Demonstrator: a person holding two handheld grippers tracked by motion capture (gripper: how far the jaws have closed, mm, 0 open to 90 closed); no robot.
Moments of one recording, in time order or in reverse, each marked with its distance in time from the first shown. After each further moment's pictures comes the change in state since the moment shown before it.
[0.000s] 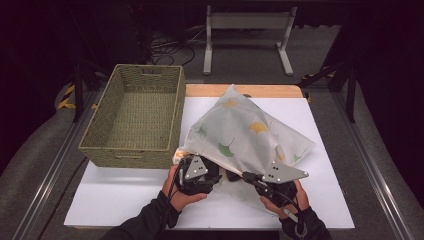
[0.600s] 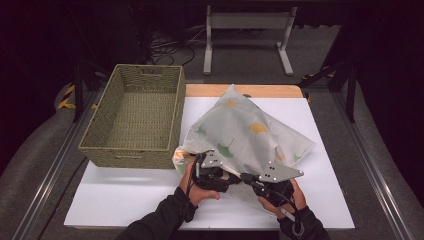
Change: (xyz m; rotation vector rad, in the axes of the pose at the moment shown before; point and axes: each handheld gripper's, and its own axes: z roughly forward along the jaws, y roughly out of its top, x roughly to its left) left arm -0.008 0.020 0.053 0.044 -0.120 -0.084; right arm 0.000 -0.004 0.009 0.027 0.012 0.011
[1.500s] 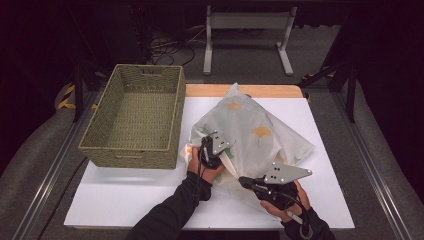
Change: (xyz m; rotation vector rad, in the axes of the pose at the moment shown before) left arm 0.029 0.029 0.020 -0.152 0.341 0.033; right arm 0.005 0.011 -0.017 -0.050 0.125 0.010
